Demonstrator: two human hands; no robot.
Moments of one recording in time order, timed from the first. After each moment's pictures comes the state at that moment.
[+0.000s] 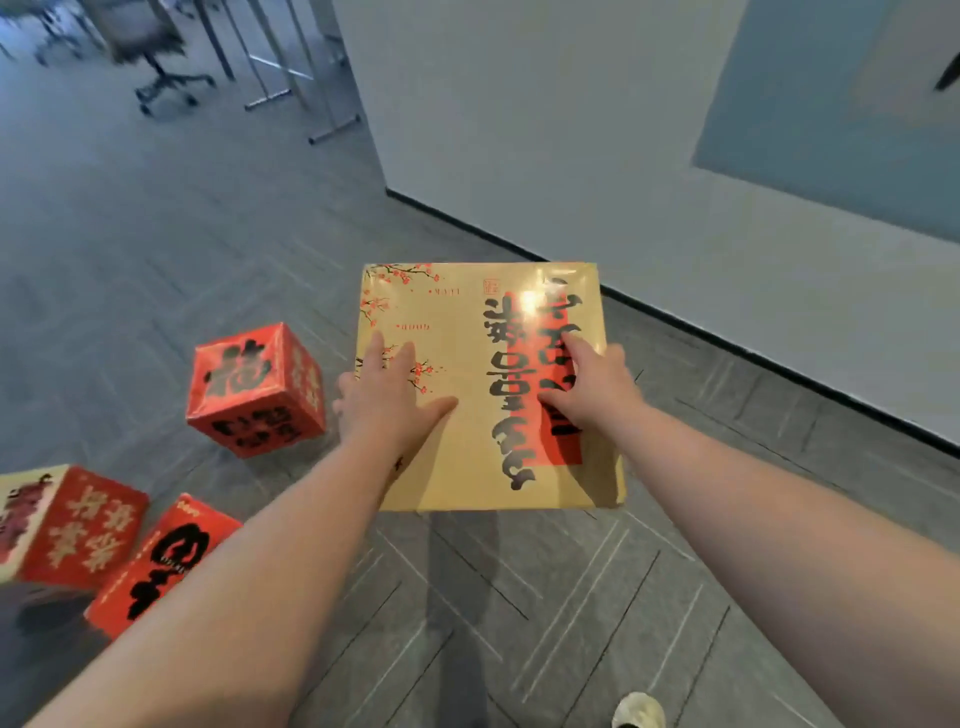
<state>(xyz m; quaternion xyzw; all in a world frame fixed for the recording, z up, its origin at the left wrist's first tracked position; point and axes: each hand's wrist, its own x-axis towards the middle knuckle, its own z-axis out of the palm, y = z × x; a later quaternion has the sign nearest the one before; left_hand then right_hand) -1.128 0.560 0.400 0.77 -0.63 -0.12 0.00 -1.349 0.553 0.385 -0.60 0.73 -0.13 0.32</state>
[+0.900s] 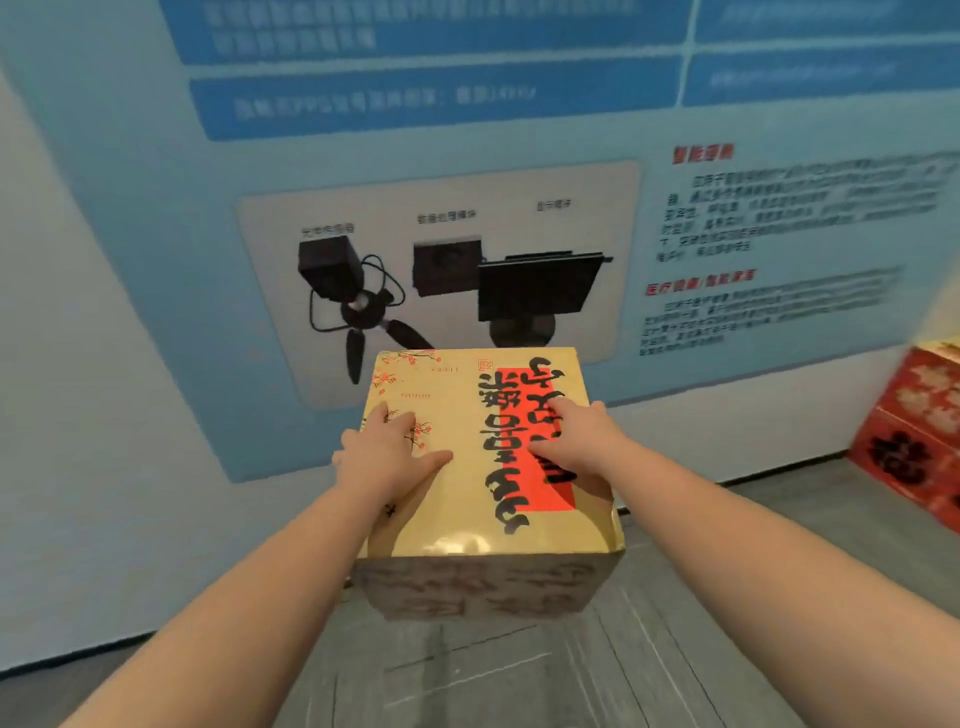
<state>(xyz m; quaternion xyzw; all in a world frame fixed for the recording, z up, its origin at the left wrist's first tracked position) -1.736 0.411 0.587 0.37 -0.92 -0.13 0.03 -1.889 0.591 0.586 -0.29 0.92 -0.21 0.14</state>
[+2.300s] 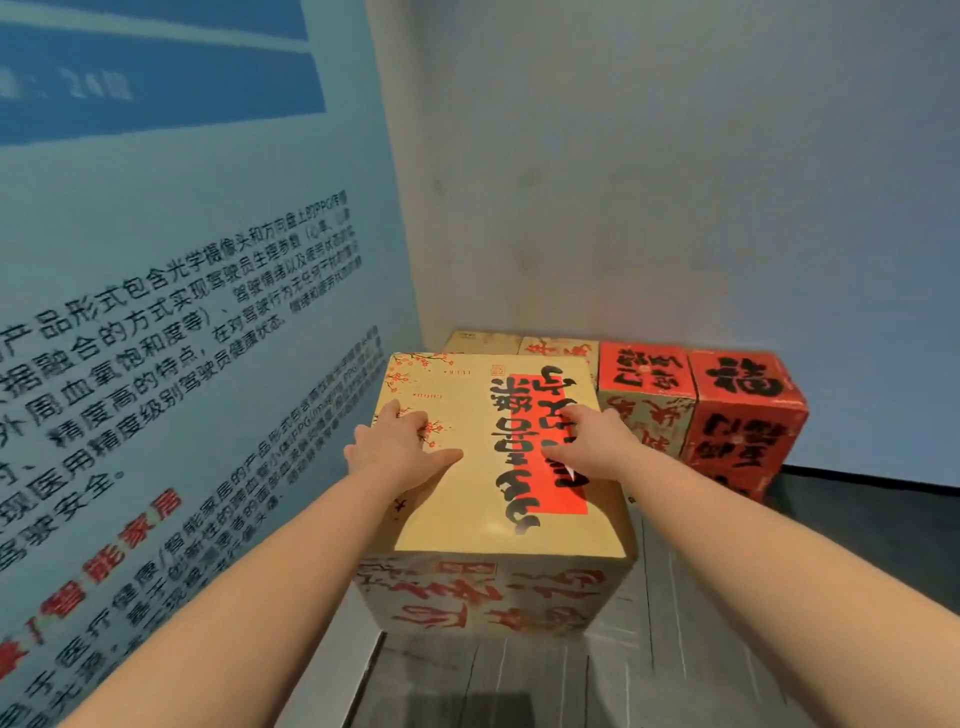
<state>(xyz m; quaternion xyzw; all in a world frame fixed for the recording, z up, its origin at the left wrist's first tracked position) -2.653 0.913 0.582 -0.17 -0.98 -0.10 -0.07 -2.554 1.128 0.575 0.25 0.93 -0.28 0.05</state>
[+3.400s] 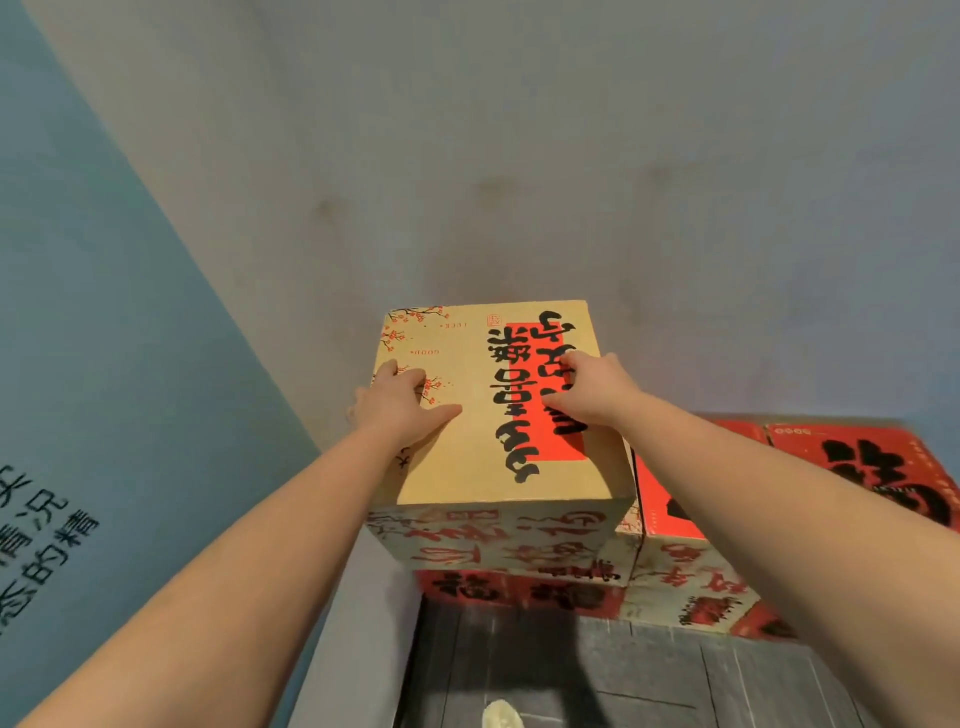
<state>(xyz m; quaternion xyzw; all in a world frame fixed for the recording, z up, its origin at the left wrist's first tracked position) -3.223 1.299 0.567 -0.21 -0.97 -0.09 -0.08 -3.101 1.505 0.556 0.30 0.91 -0.28 0.01</state>
